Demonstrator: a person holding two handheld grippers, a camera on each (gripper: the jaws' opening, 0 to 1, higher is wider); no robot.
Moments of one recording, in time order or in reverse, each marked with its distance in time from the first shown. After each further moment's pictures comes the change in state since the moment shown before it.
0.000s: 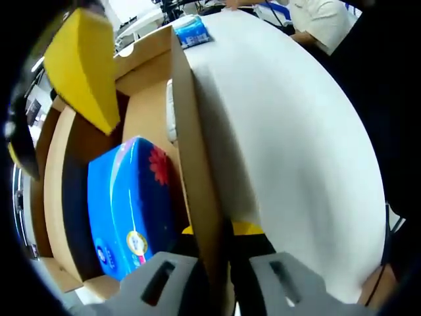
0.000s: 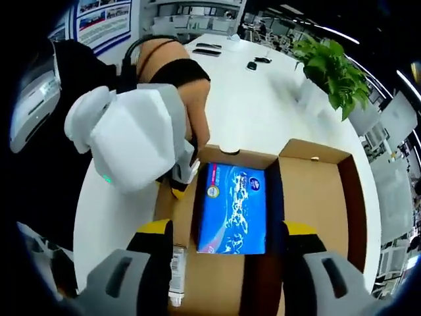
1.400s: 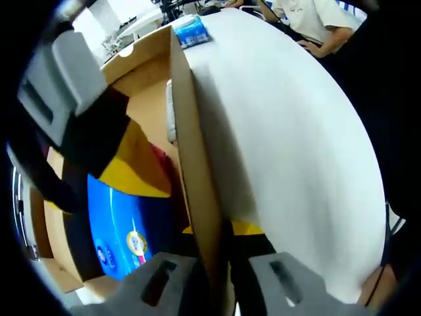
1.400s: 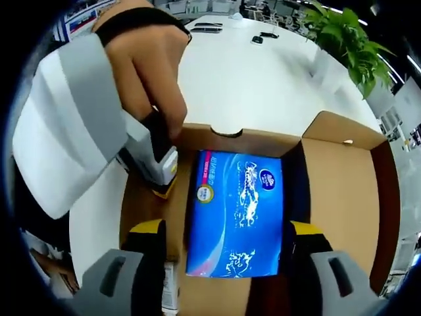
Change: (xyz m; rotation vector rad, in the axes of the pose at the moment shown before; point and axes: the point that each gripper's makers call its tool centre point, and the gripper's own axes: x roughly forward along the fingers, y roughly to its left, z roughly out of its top) left arm 0.000 0.000 0.000 0.003 0.002 -0.001; right arm 0.061 -0.005 -0.015 0.047 0.117 0.094
